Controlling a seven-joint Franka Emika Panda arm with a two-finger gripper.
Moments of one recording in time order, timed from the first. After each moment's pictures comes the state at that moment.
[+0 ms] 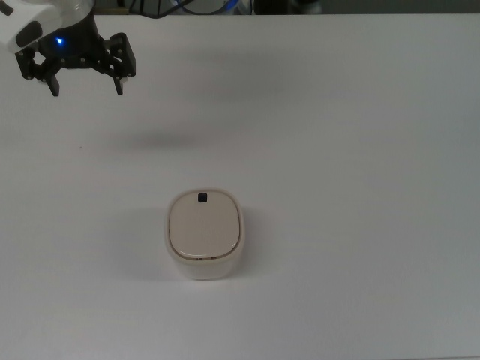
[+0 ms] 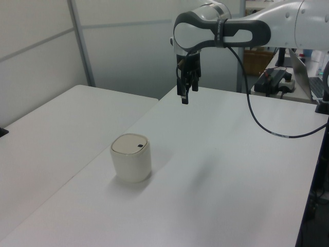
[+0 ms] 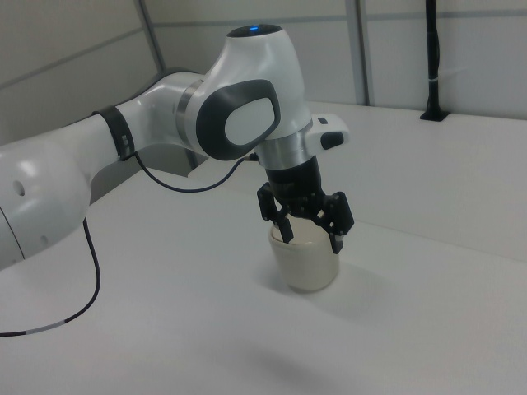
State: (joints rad) arm -0.19 0.25 -0.01 -1.41 -0.05 1.69 -0.27
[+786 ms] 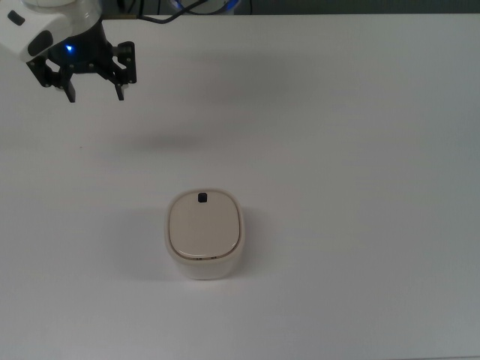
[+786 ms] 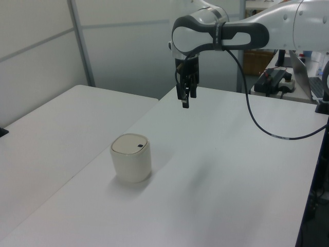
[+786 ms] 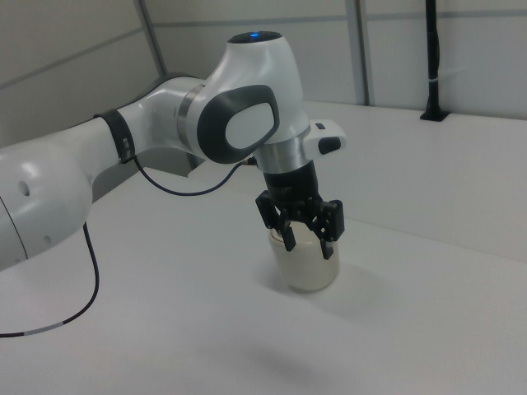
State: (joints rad) arm -0.18 0.25 0.00 -1.42 -0.05 1.69 -0.28
